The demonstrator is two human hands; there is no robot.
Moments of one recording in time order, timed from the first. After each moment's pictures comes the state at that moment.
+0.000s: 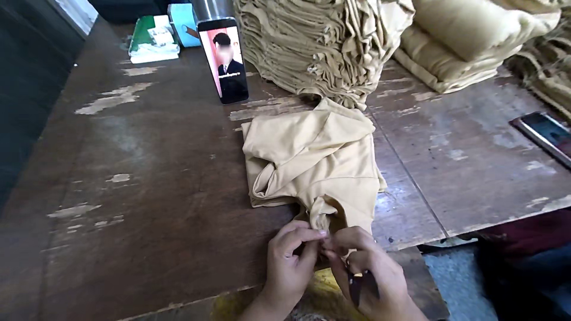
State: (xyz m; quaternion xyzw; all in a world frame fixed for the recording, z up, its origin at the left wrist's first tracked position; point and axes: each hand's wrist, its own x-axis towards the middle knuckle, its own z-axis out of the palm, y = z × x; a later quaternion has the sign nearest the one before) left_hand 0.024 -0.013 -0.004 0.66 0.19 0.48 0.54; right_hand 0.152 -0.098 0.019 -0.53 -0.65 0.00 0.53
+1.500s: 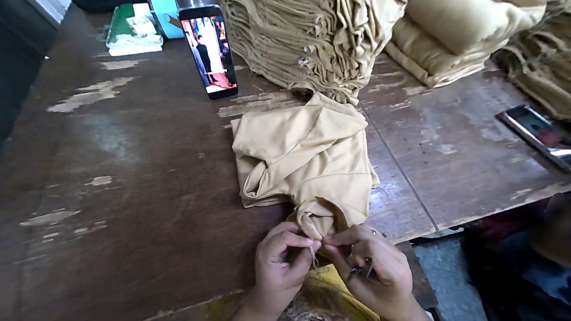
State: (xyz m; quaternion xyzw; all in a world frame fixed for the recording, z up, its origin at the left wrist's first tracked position) left_hand 0.016 -0.013 -0.005 0.62 0.17 0.47 0.61; right_hand 0.163 -0.106 0.018 -0.59 -0.62 -0.01 0.52
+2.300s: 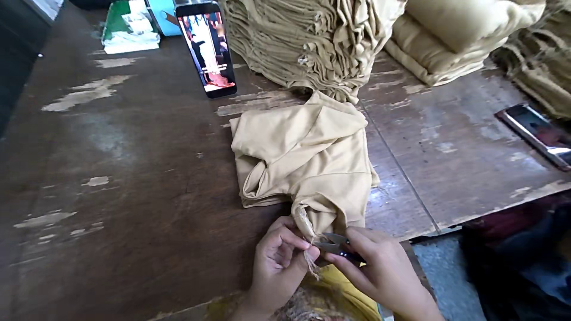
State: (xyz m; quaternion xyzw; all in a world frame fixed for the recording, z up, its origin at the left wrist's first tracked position) left_hand 0.010 -0.006 -0.004 0.55 0.11 0.43 0.71; right_hand 0.180 -0.121 0.016 -0.71 -0.63 0.01 0.30
